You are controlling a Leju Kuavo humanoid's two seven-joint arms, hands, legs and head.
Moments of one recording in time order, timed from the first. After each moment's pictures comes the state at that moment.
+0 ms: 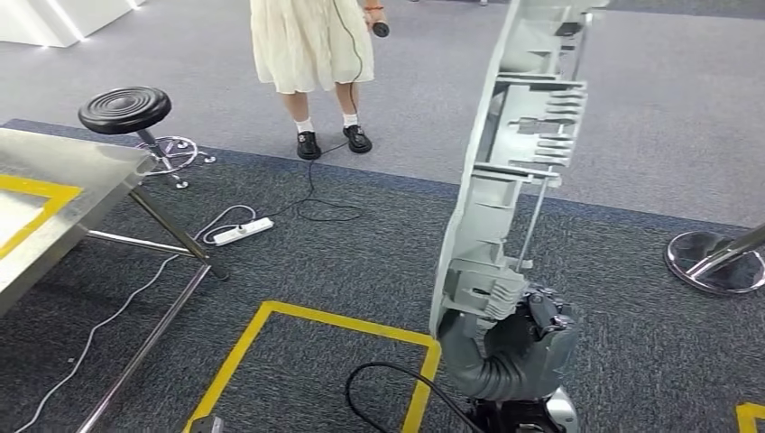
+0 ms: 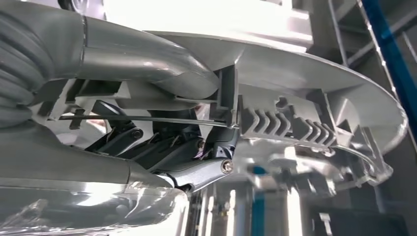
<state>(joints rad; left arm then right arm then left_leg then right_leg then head) -0.10 -0.24 1.15 -0.20 -0.89 -0.06 -0.28 0.11 0.07 0.58 -1.99 0.37 -0.40 -0.67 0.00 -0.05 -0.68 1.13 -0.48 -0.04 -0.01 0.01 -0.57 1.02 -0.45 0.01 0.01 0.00</state>
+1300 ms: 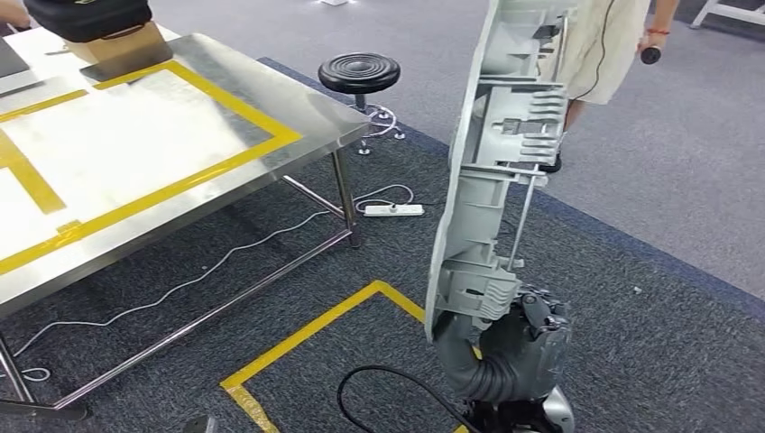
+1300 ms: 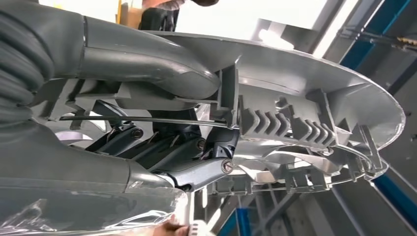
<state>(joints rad) -0.10 -0.23 1.16 -0.20 -0.88 -0.06 -0.28 0.11 0.07 0.58 -1.99 0.37 -0.41 -0.67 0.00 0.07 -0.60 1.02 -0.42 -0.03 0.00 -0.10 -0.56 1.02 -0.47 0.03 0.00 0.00</state>
